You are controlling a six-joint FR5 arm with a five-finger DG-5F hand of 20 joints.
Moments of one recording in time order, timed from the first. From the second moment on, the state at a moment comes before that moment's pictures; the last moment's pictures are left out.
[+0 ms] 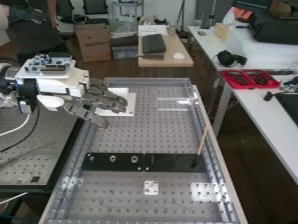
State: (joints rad) arm 1.18 -1.60 -2.07 -2.81 -2.06 -0.79
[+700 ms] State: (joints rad) arm 1.05 -1.75 -2.11 -2.64 -2.25 -0.89
